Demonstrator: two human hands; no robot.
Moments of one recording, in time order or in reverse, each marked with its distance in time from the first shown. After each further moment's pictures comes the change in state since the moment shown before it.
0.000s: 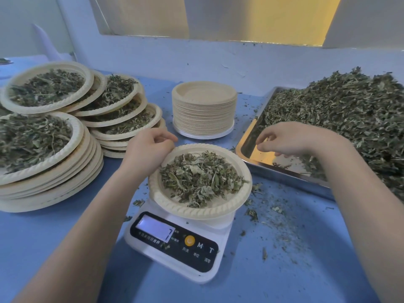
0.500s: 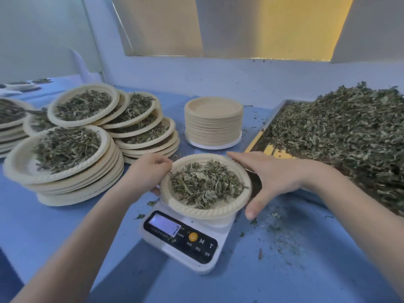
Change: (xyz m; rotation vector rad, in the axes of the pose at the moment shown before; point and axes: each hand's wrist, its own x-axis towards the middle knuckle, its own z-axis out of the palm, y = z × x) left_hand -0.038 0.008 -0.024 0.066 -0.135 -0.180; right_hand -0.027 -0.014 0.023 0.050 -0.266 -0.530
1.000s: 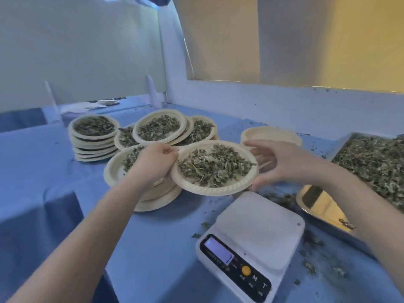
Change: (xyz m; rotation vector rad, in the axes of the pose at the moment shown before) left_hand -0.017 0.011 -0.102 -0.018 0.392 -0.025; right_hand 0.063 -0.063 -0.051 0.246 0.298 -0.192
